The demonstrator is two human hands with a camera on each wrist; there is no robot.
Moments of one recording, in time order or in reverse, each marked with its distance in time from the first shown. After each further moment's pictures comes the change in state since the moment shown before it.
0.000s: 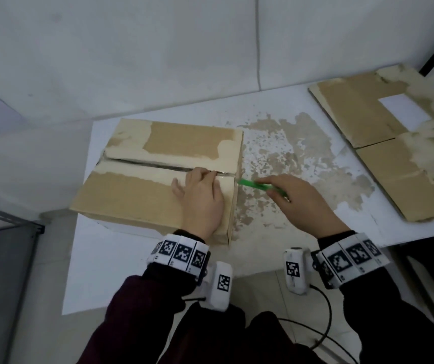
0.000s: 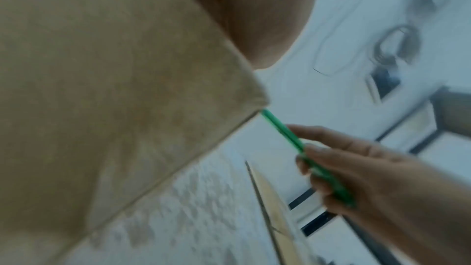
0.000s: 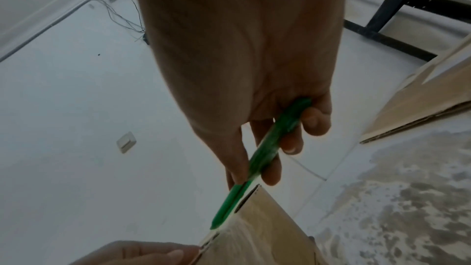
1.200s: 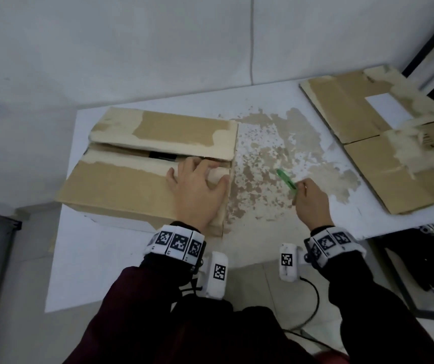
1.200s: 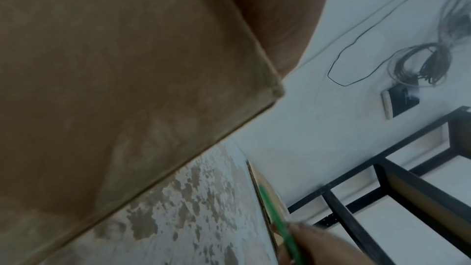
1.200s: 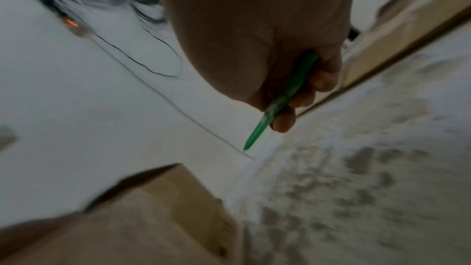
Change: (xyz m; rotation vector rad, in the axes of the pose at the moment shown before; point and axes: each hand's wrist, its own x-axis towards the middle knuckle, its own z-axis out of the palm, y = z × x) left_hand -0.002 0.001 0.001 -0.156 0.079 -0.007; right_hand -0.006 0.063 0.035 0.108 0.250 0.615
